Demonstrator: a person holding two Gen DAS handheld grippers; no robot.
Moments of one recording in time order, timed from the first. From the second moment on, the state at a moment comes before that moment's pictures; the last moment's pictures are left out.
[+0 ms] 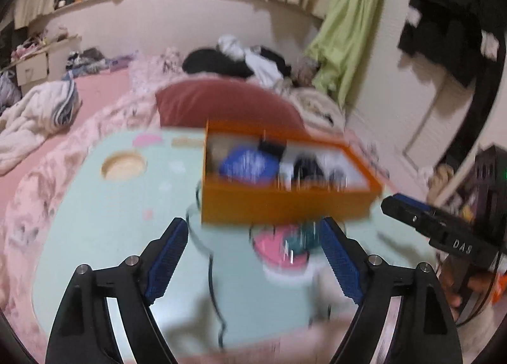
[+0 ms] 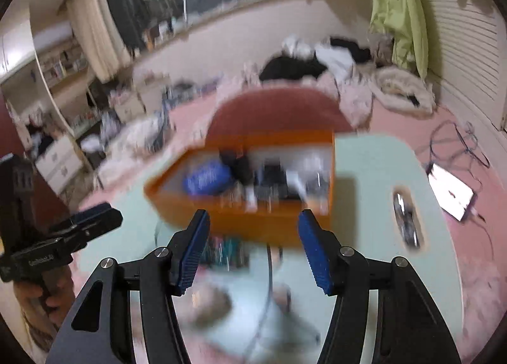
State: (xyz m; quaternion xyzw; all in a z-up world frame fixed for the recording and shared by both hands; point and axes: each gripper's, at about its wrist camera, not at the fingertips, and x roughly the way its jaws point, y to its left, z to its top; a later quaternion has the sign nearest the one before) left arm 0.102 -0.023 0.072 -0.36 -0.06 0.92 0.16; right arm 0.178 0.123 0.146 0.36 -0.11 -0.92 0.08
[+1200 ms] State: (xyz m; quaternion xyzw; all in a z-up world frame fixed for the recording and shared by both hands) left arm 0.123 -0.007 0.020 -0.38 0.03 0.92 0.10; right arm 0.171 0.059 0.089 0.43 -0.06 -0.88 0.17
